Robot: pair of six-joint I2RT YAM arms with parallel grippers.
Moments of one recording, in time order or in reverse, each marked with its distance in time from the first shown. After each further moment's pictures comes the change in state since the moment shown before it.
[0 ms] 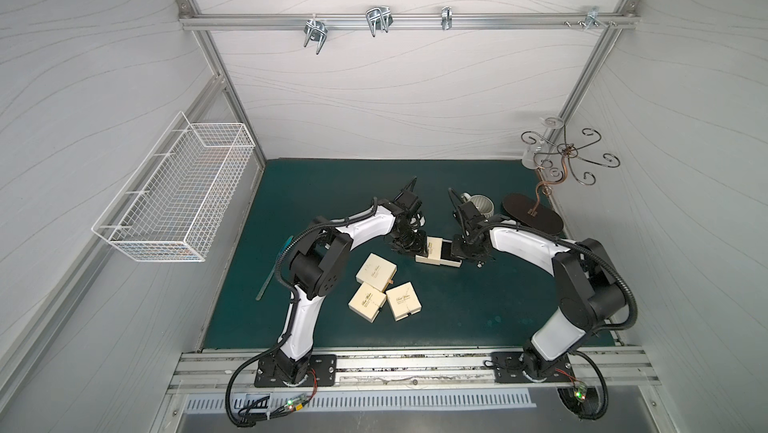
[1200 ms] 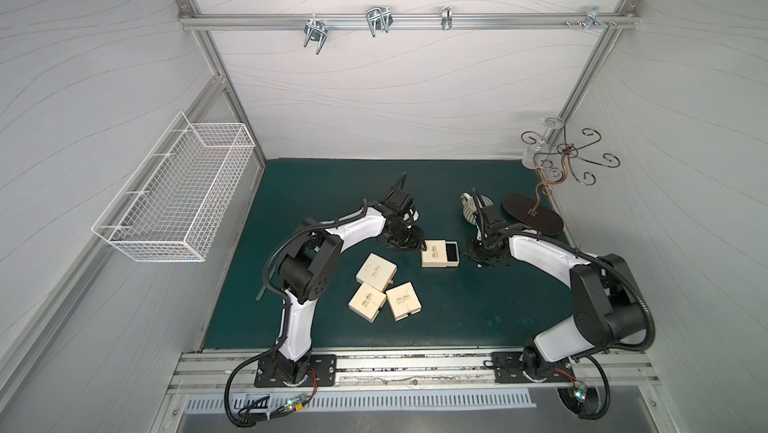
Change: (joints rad) left arm 0.043 -0.072 -0.098 0.132 0.011 -0.063; right arm -0.132 -0.112 -0.158 0.135 -0.146 -0.003
